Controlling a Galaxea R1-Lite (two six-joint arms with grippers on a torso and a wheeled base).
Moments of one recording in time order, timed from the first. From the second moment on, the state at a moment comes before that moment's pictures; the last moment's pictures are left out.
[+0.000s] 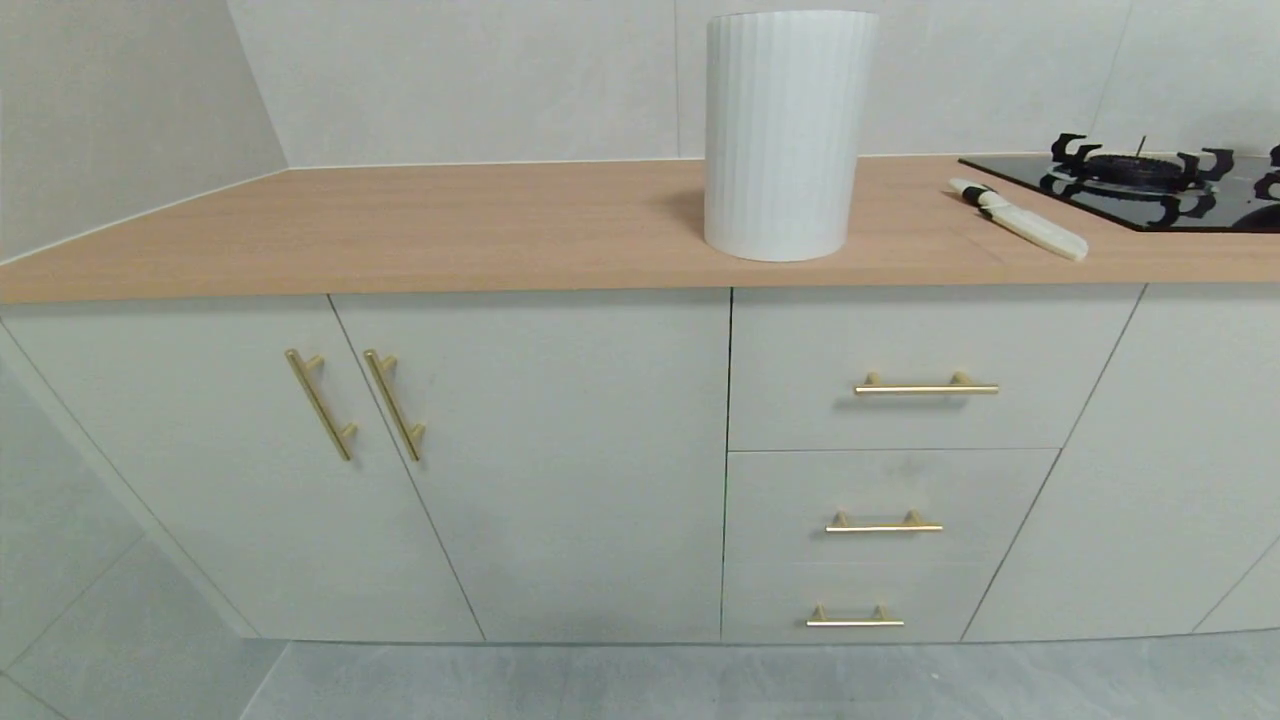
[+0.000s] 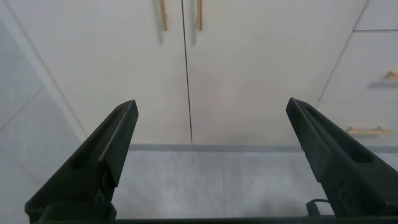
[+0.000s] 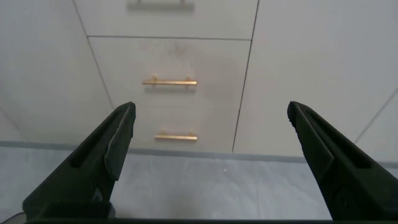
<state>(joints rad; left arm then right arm) 0.00 0.00 0.00 0.00 0.02 0.00 0.00 0.00 0.00 0.00 0.04 -0.02</state>
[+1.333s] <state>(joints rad) 0.00 0.00 0.00 0.00 0.02 0.00 0.00 0.00 0.00 0.00 0.04 -0.02</state>
